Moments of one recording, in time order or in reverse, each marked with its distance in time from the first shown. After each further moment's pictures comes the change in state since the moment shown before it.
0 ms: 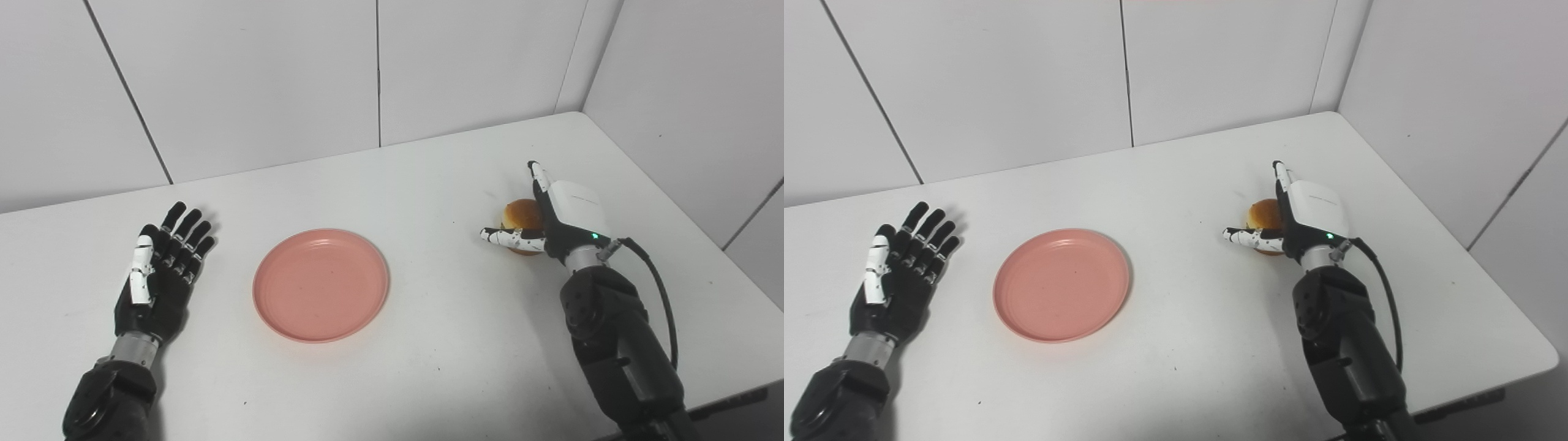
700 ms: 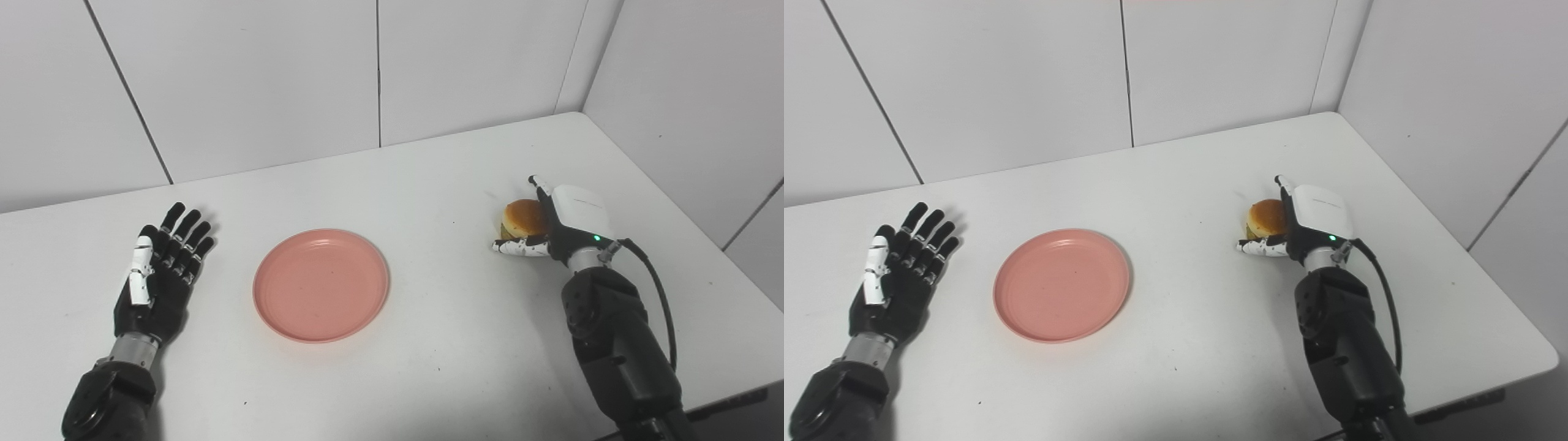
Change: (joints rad) left arm 0.001 0.001 0.001 -0.007 -0.001 0.003 0.000; right arm -0.008 0.028 -0.057 0.038 -0.051 0.001 -0.023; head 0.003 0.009
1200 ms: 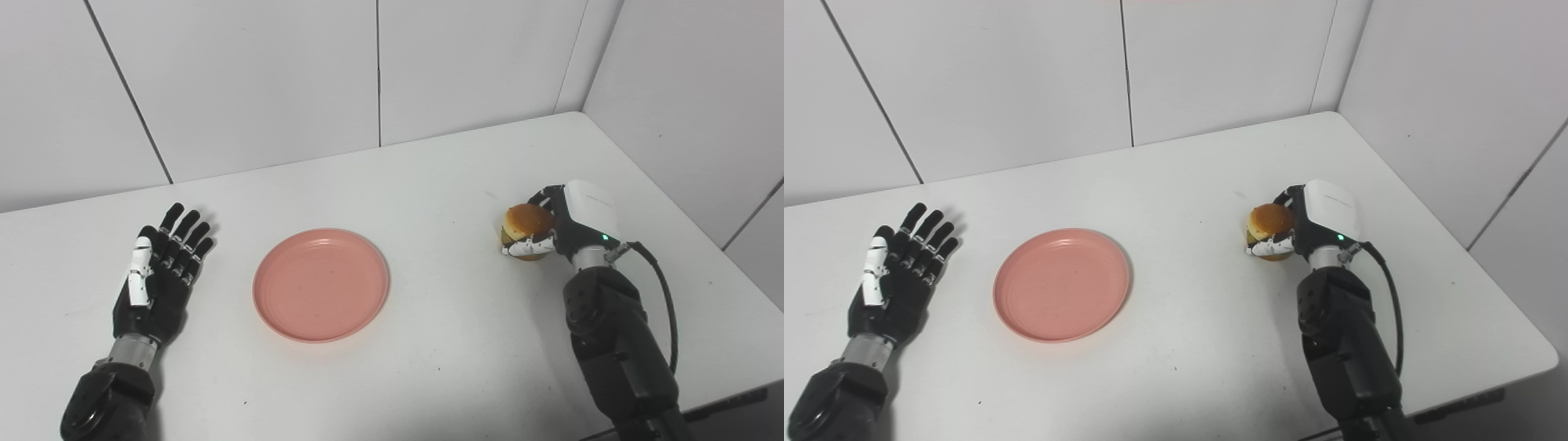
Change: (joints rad) left arm 0.002 0.001 0.000 -0.005 0.000 0.004 -0.002; right arm -0.002 -0.003 -0.001 0.027 0.117 0.000 -0.108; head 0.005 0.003
